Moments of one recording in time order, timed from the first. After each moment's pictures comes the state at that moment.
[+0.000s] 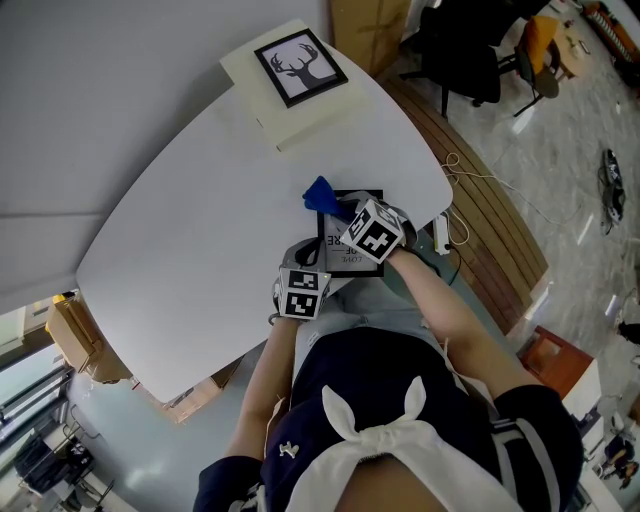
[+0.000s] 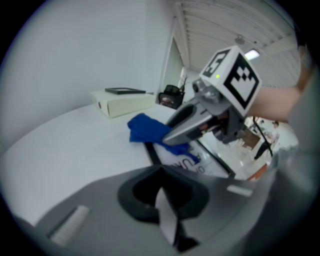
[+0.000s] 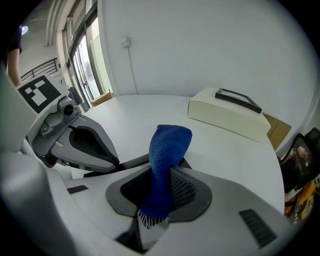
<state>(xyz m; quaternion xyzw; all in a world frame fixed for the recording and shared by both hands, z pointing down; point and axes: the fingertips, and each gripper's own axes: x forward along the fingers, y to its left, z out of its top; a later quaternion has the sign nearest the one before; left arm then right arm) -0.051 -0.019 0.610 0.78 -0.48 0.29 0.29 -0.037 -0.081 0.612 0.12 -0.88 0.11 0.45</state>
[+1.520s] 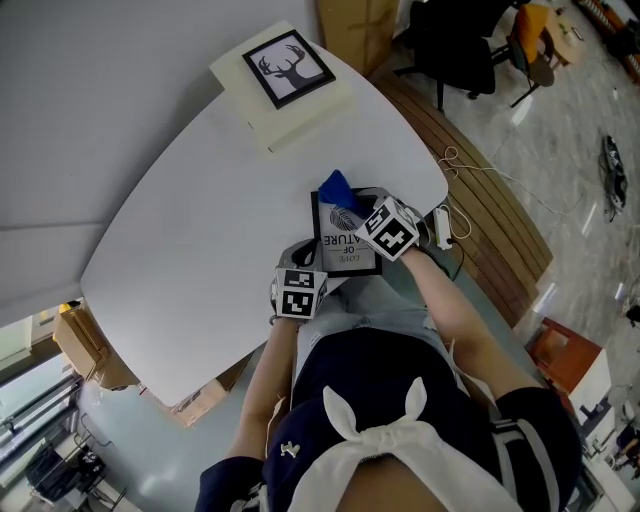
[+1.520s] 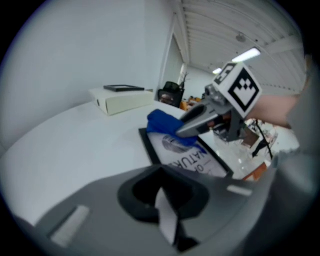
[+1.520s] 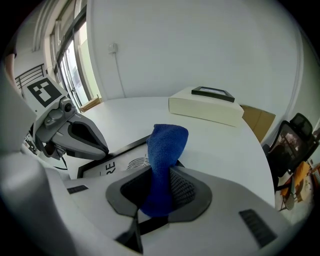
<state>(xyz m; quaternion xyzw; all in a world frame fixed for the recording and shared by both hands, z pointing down) -0.052 -0.015 0.612 0.77 -0.47 0.31 0.29 0.011 -0.092 0.614 0.19 -0.87 0.14 0.43</state>
